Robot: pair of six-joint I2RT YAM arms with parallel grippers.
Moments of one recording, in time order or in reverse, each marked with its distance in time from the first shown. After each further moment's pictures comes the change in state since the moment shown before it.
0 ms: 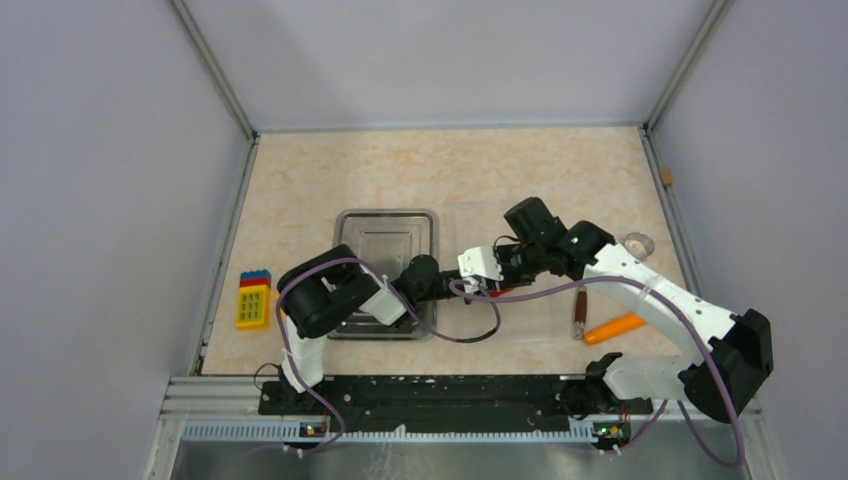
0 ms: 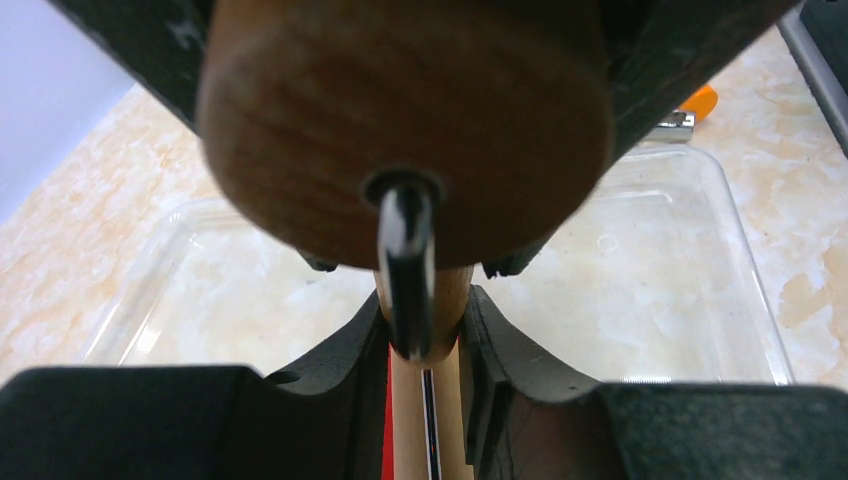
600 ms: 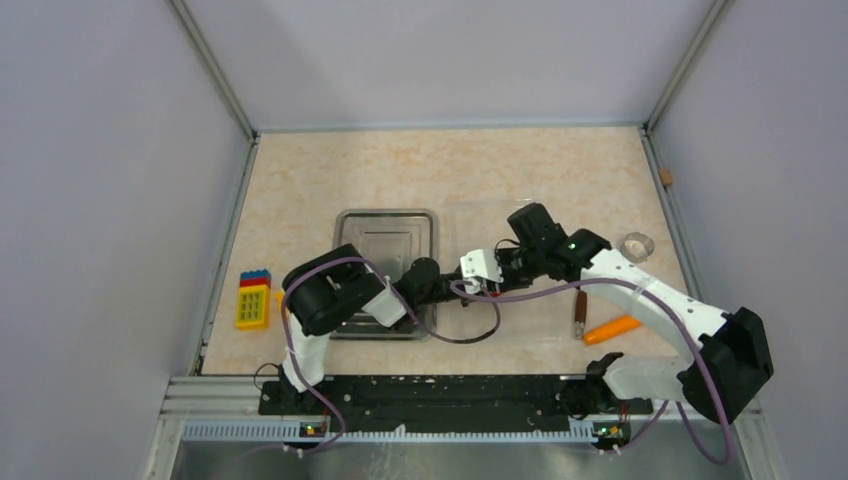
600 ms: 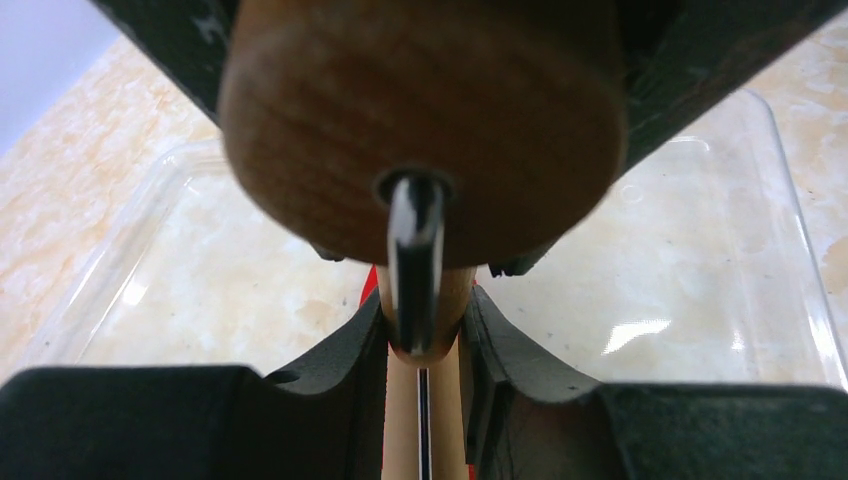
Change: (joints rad) left arm 0.000 0.029 -0.026 -0.027 -0.054 0.020; right arm -0.040 0.000 -0.124 0.139 -0.054 -0.004
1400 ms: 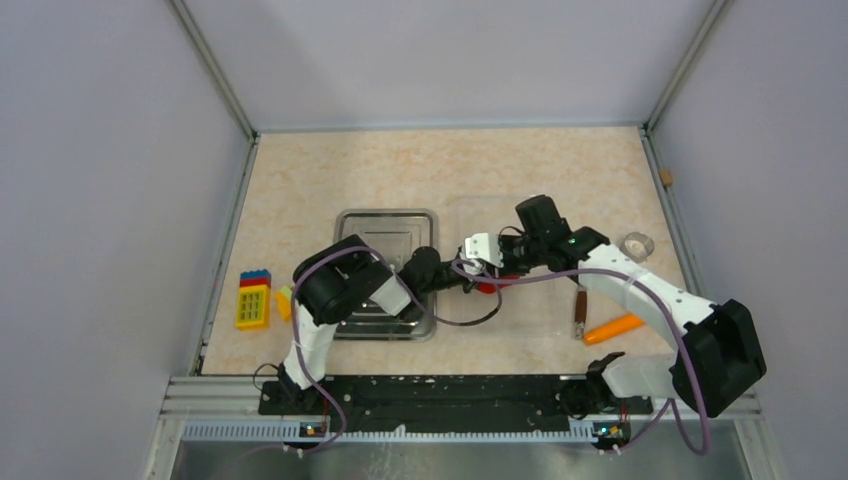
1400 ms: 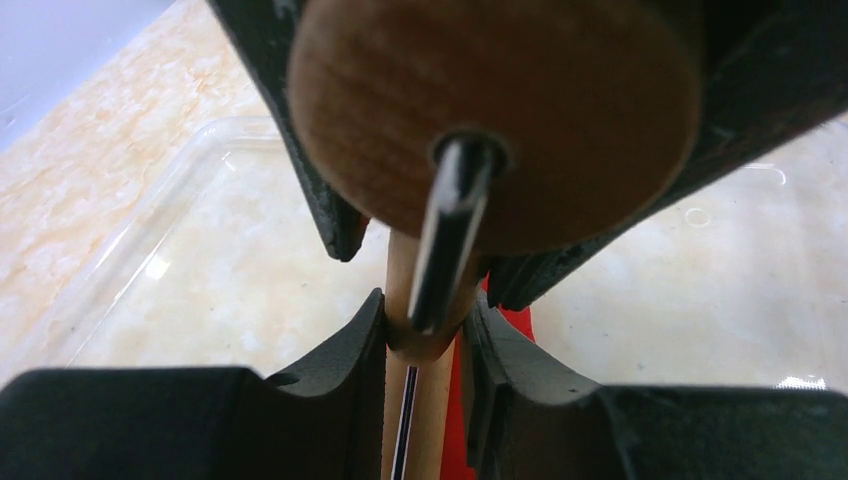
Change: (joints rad) left arm 0.060 0.091 0.082 0.033 -0.005 -0.058; right arm -0.095 0.055 -0.057 0.197 -0.061 0.016
